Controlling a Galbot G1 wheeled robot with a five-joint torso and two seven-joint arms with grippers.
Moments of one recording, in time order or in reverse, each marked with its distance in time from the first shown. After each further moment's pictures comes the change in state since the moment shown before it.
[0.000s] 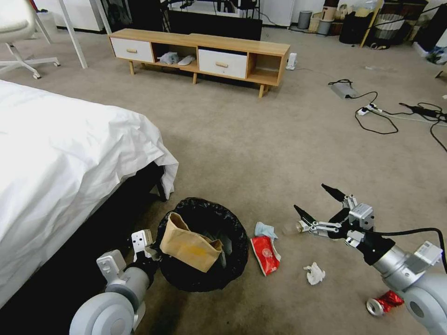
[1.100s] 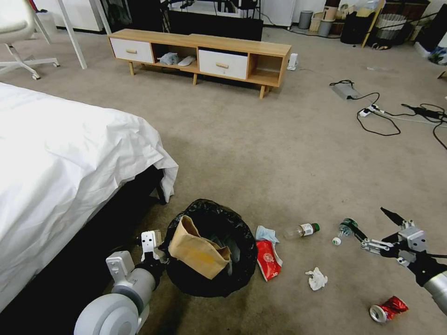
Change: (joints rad) left arm 0.002 0.020 0.039 0.001 0.097 -0.007 0.098; right arm -0.151 0.060 0.213 -0.223 -0.089 0.100 -0.010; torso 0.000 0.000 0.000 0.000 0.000
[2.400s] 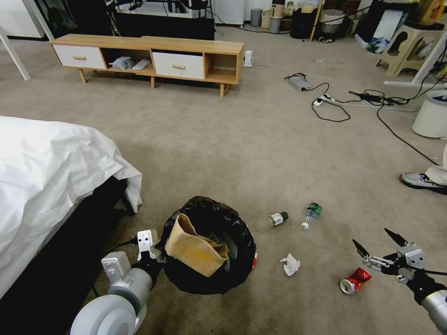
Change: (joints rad) left arm 0.012 0.001 -0.021 -0.013 0.011 -0.017 -0.001; right arm -0.025 0.058 -0.036 -0.083 -0.020 -0.036 0.062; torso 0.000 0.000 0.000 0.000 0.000
